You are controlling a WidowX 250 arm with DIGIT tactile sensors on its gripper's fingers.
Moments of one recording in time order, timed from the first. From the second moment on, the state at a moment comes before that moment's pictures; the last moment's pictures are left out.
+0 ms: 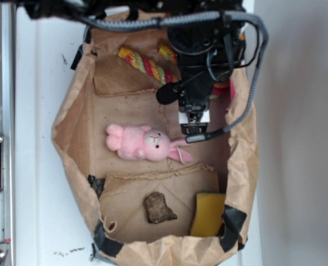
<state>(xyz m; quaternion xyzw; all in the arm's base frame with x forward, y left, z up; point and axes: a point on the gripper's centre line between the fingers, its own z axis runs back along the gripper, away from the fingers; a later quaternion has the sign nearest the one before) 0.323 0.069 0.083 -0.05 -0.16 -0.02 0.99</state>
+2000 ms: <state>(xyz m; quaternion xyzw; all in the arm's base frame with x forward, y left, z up) 0.326 0.057 0.017 0.00 -0.03 -0.04 1.00</state>
